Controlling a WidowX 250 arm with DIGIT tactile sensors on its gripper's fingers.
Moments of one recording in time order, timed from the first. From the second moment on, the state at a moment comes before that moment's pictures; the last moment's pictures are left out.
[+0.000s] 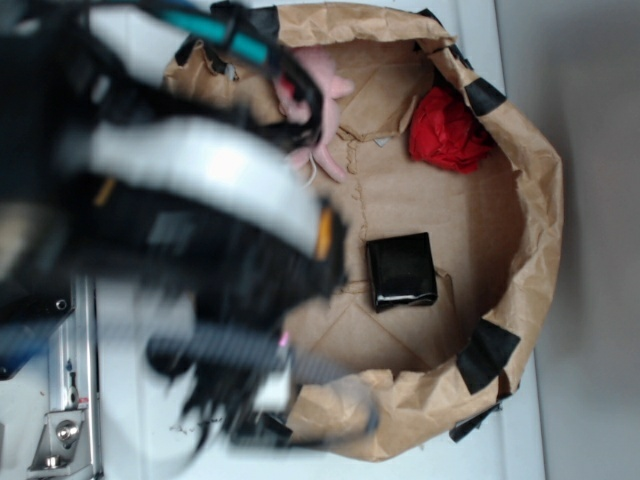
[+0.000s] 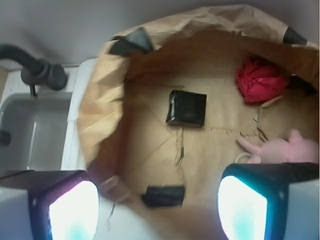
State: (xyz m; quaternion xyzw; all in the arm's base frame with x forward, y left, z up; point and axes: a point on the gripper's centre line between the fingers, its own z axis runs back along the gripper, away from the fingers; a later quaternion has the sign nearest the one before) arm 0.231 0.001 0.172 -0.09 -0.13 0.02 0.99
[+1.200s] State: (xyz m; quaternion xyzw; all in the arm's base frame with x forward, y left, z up) arm 0.291 0.007 0.124 -0.09 -0.18 0.05 0.98
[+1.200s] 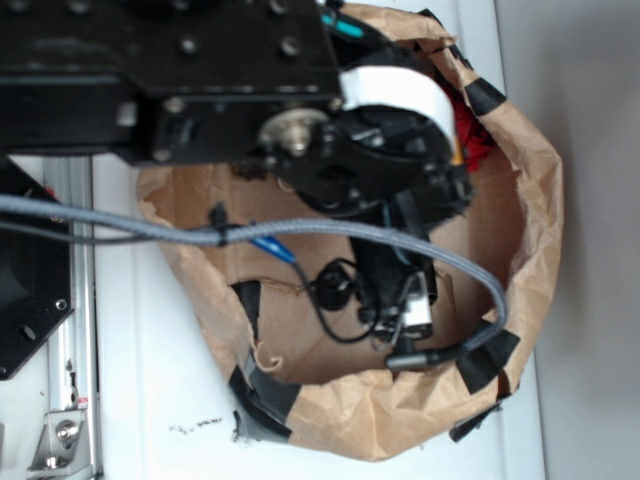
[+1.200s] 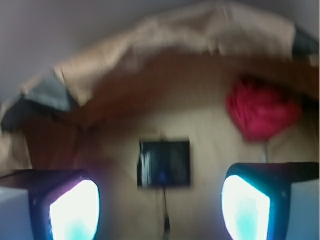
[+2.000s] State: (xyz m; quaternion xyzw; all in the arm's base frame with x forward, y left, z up) arm 0.303 0.019 0.056 -0.06 -0.15 0.03 0.99
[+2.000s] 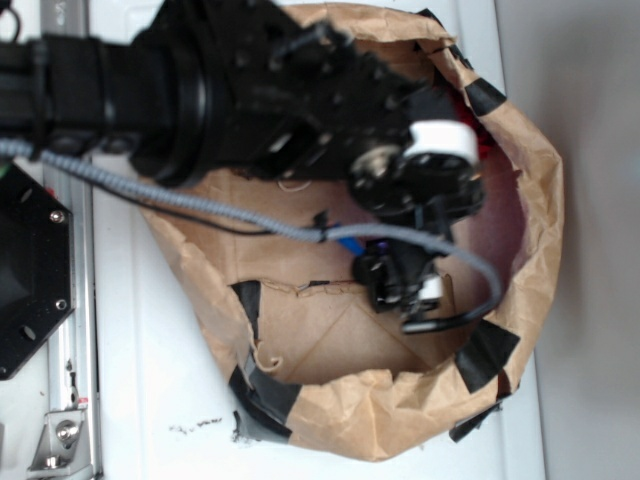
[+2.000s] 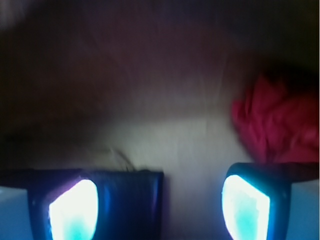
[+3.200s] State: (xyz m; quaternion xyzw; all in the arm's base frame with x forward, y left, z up) arm 0.295 0.007 0.051 -0.04 -0.16 0.01 0.99
